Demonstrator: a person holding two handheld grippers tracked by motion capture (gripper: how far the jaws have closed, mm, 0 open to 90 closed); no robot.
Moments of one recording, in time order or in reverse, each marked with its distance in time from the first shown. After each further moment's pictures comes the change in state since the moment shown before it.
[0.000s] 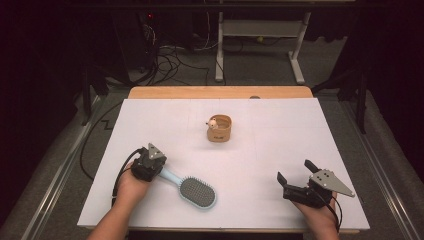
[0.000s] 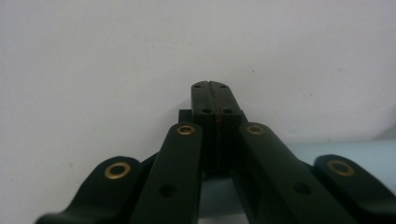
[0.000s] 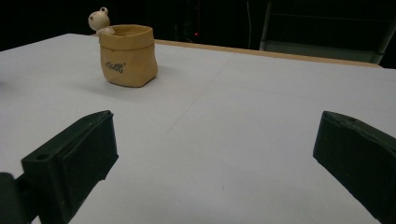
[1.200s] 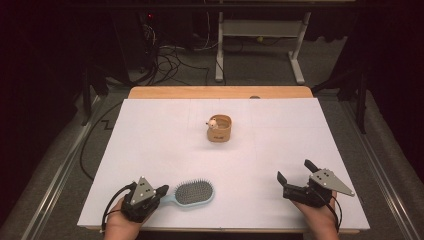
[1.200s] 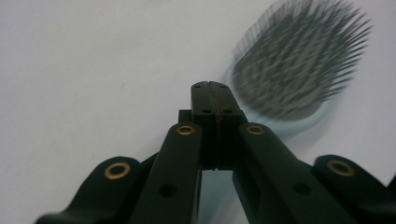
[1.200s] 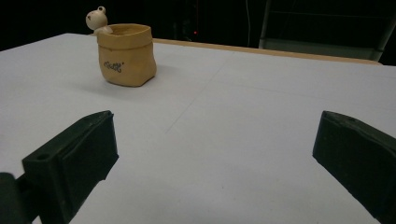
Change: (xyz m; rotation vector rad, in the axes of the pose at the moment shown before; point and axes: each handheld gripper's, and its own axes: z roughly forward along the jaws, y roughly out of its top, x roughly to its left) left arm -0.066 -0.046 -0.069 -0.223 -0.190 0.037; right arm 0.000 0.000 0.001 0.004 -0.003 0.009
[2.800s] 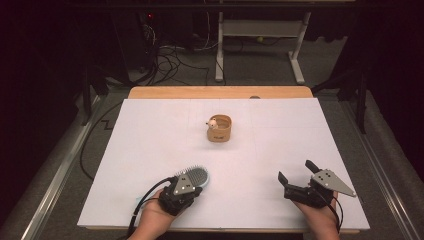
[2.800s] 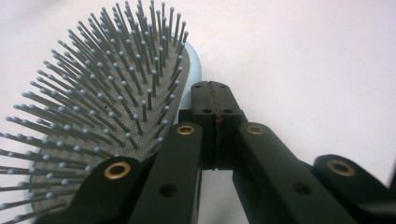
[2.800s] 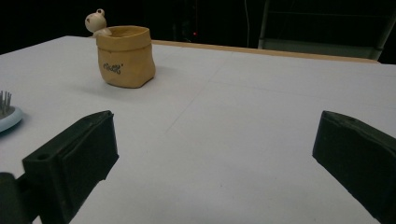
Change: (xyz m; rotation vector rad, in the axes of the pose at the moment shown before) left arm -0.025 0.034 0.066 0.129 -0.126 0.057; right arm -0.001 0.000 -0.002 -0.002 -0.003 0.012
